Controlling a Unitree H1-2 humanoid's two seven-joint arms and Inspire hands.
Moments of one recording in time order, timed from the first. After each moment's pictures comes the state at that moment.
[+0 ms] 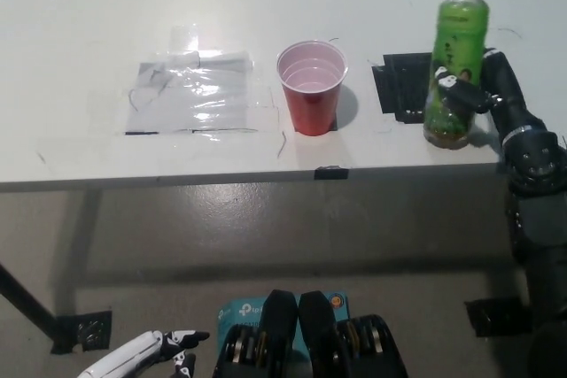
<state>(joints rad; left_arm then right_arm) 0.04 0.54 -0.20 -0.41 0.07 0.45 -0.53 -0.87 -0.12 -0.38 0.89 -0.45 -0.14 0.07</state>
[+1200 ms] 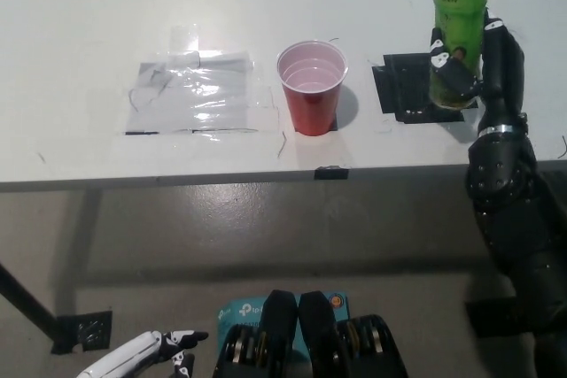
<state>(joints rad) 0.04 0.54 -0.20 -0.41 0.07 0.45 -0.53 -0.85 -0.16 0.04 0.89 -0.52 -0.25 -0.52</state>
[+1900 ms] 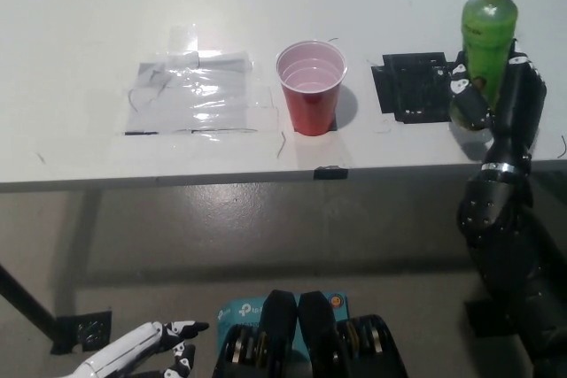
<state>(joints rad) 0.02 0.54 -0.20 -0.41 0.08 0.45 -0.53 -0.79 -0.14 0.09 0.95 -0.49 -0.32 -0.84</state>
